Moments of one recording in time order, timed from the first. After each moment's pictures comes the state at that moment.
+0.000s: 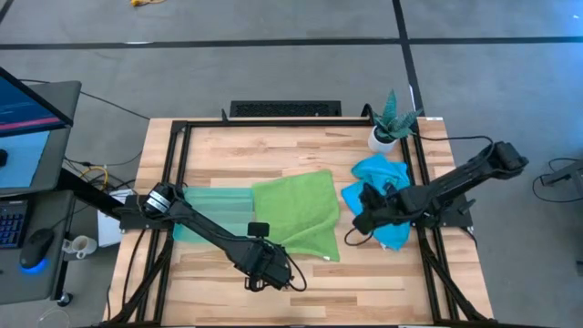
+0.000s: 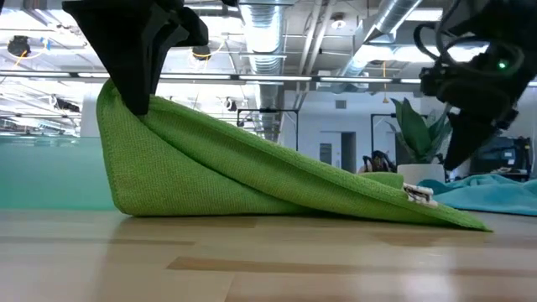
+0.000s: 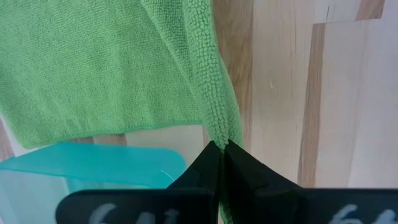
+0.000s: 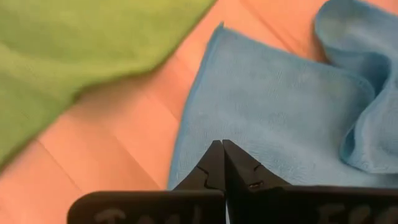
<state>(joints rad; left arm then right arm) -0.51 2.05 1.73 -1.29 -0.21 -0.47 0.36 1.25 0.61 -0.72 0.43 0.99</state>
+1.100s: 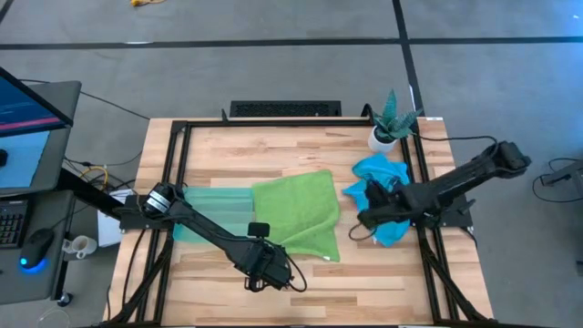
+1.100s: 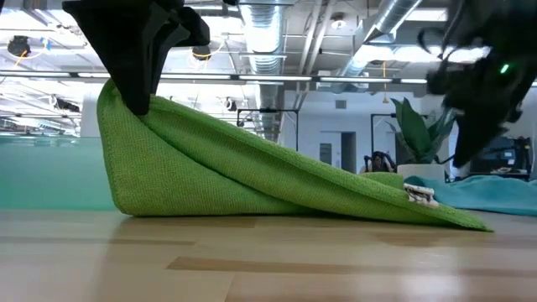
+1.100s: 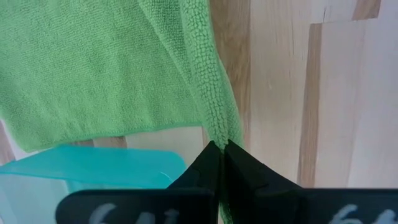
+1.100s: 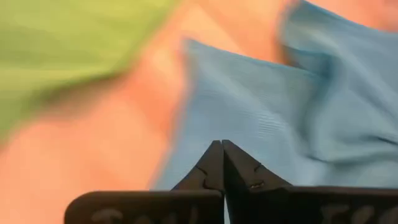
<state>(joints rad) -0.51 2.05 1.73 -1.29 -0.21 -0.46 0.37 1.18 0.61 -0.83 0.48 1.03</state>
